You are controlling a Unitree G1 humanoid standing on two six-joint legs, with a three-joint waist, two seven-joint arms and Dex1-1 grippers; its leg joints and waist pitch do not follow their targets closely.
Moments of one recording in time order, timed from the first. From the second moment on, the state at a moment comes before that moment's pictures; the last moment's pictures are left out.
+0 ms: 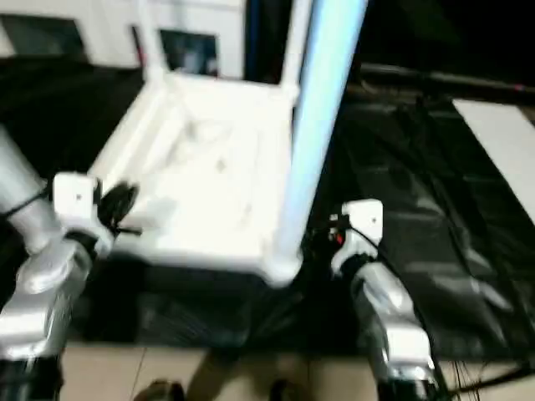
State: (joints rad) left arm -0.20 0.19 0.22 0.05 -0.08 0.27 -0.32; right arm -0.12 -0.14 -0.06 0.05 0.21 0.22 0.28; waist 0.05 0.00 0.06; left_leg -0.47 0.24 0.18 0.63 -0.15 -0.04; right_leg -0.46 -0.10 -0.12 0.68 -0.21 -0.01
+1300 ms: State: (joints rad) left arm -0.30 0.40 0.31 0.16 -0.22 0.29 -0.45; right arm -0.12 -0.35 -0.04 -0.06 0.43 0.28 0.78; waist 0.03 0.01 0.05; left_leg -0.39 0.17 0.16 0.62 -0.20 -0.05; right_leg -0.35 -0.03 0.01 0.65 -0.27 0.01
